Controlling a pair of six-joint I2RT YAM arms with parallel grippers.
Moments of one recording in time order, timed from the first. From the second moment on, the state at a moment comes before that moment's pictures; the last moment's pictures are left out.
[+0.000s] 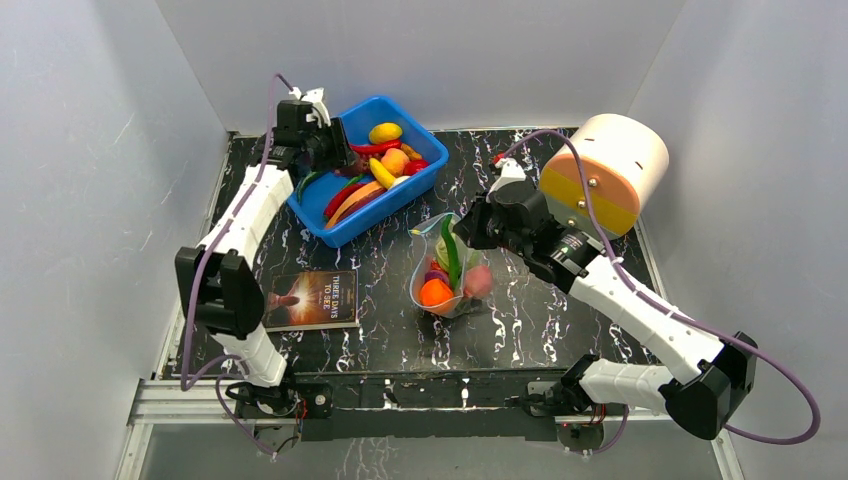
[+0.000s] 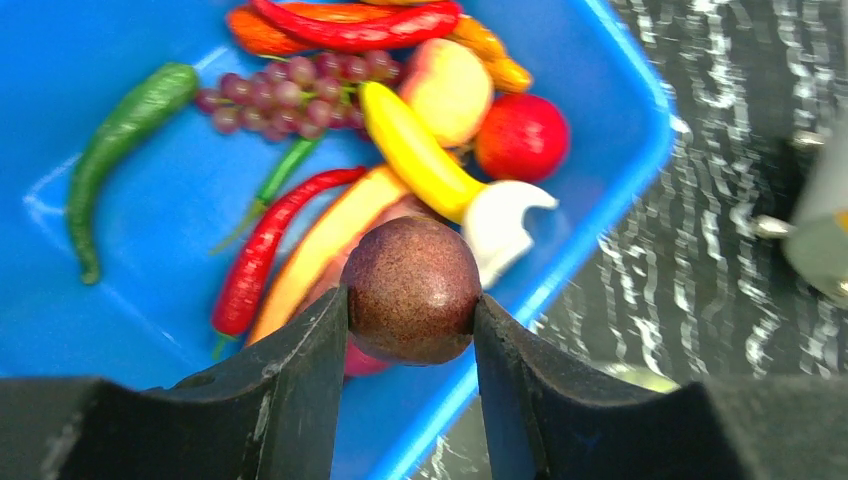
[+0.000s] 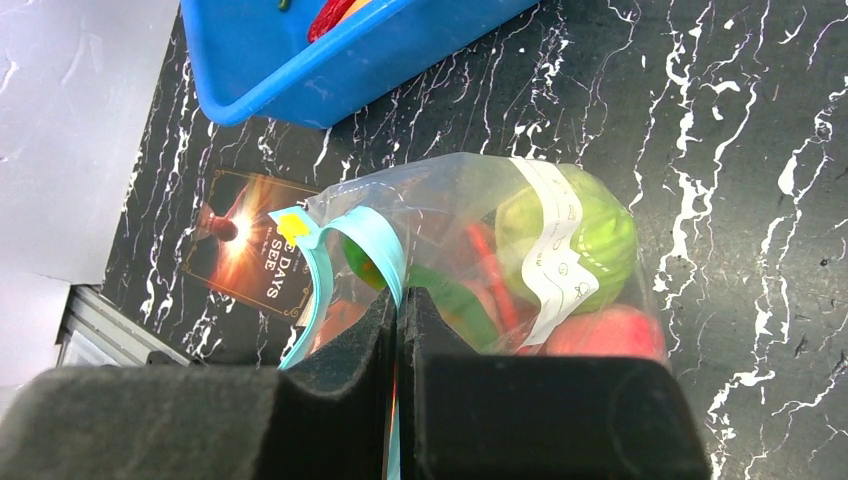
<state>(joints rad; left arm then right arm) -0.20 1.74 1.59 -0.50 0.10 -0.28 0.70 1.15 1.09 -0.42 0.08 0.58</state>
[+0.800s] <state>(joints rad) -0.24 1.29 1.14 -0.21 0.81 -0.71 0.70 1.15 1.09 -0.43 0.03 0.58</state>
